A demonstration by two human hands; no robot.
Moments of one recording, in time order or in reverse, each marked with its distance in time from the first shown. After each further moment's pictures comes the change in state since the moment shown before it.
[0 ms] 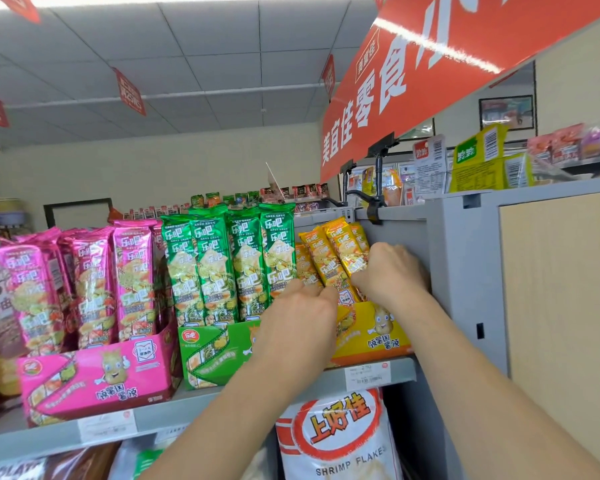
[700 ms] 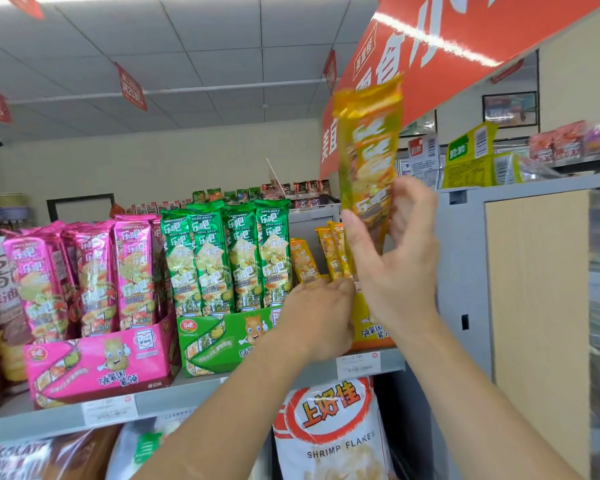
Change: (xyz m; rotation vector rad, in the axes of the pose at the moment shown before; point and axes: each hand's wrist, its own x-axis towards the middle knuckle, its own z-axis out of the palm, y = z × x) left_hand 0.022 0.016 0.014 0.008 -0.232 0.086; right_hand -0.055 -0.007 -0.028 1.062 0.671 -0.516
